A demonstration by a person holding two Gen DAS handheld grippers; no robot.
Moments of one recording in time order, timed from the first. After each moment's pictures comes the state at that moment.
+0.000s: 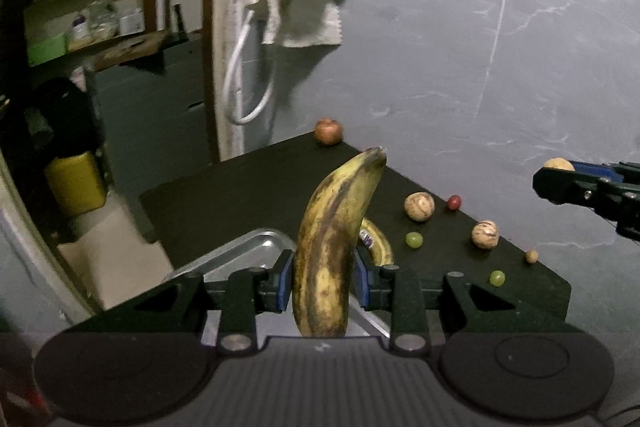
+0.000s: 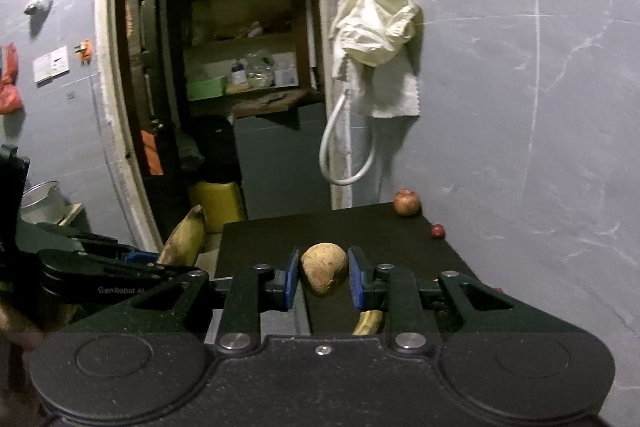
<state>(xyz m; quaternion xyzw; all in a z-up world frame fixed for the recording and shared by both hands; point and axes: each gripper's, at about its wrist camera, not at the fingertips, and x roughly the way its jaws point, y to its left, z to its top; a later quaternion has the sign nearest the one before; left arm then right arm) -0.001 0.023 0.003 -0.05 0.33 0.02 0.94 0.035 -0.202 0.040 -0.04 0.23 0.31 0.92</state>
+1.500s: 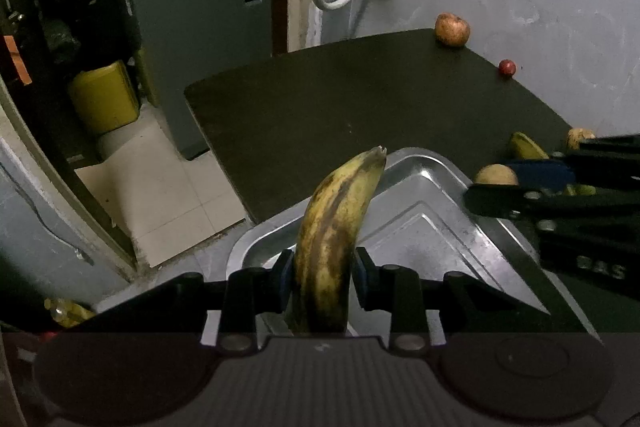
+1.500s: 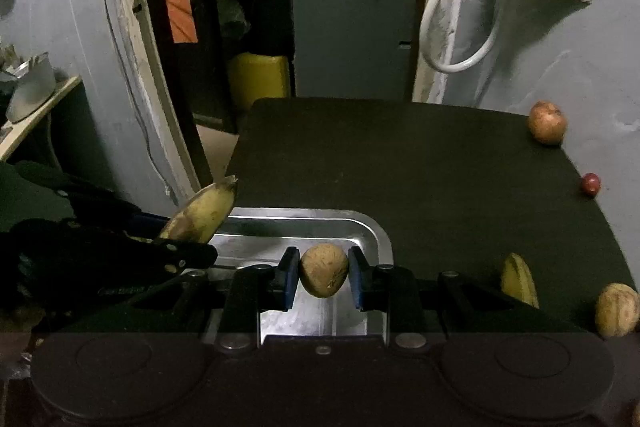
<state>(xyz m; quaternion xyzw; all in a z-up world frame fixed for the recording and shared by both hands) 0.104 0.155 -0.140 -0.07 0.45 0.08 0.89 0.181 0.015 -0.125 -0.15 0.37 0.37 0.84</state>
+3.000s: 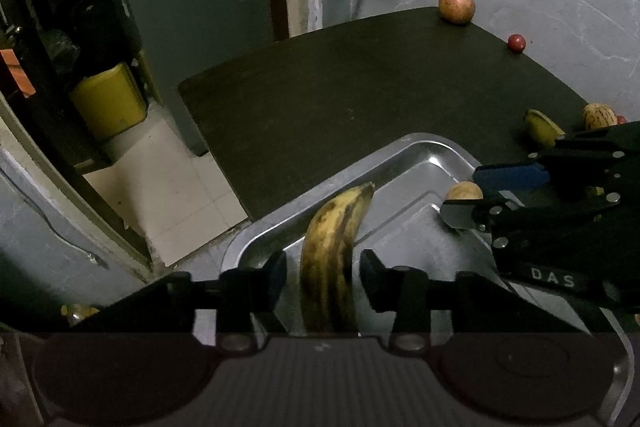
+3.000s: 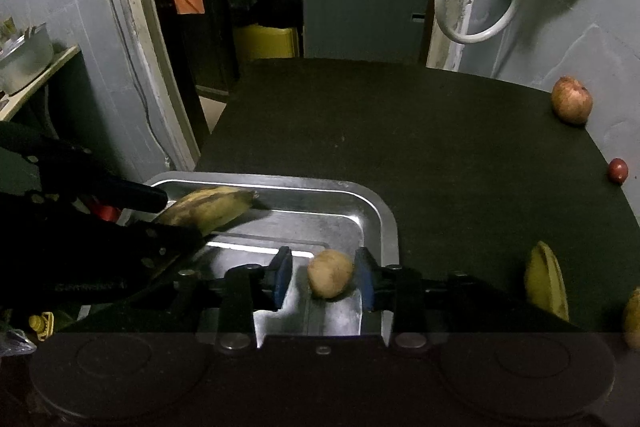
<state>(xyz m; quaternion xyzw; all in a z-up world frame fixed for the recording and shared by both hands) 0.122 0.150 -0.149 -0.04 0.47 0.09 0.88 0.205 0.022 -0.160 -0.17 0.39 0.38 0.82</state>
